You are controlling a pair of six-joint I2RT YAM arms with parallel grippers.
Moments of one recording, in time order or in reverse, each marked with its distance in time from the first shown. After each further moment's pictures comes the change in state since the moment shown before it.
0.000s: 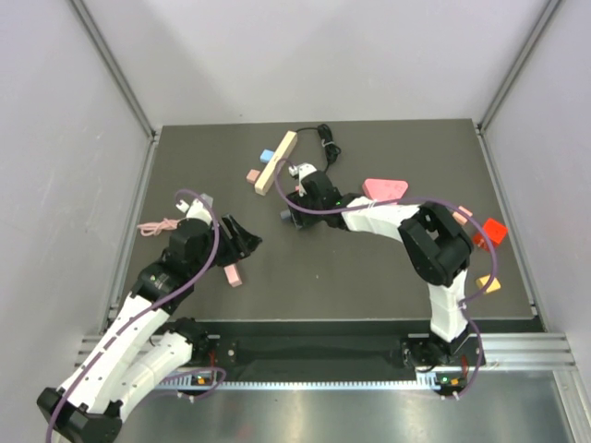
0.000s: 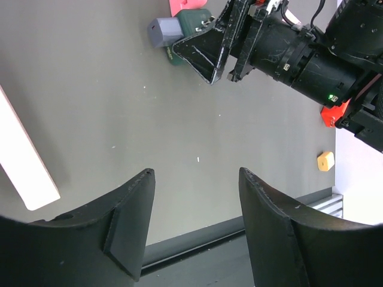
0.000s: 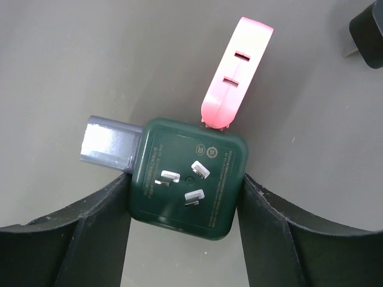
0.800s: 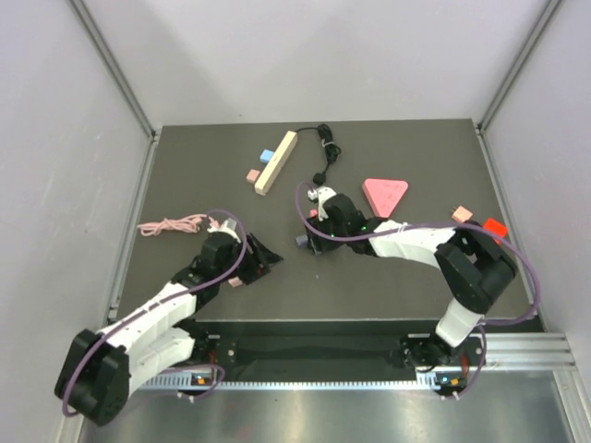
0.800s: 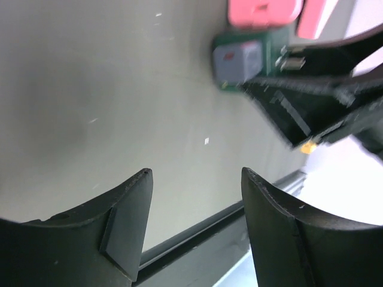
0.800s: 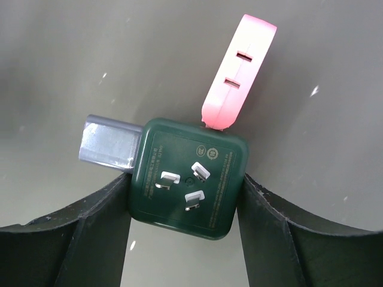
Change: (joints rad) left arm 0.000 0.225 -0.364 0.472 0.196 -0.255; right arm 0.021 -0.290 -0.367 0.038 -0.060 0.030
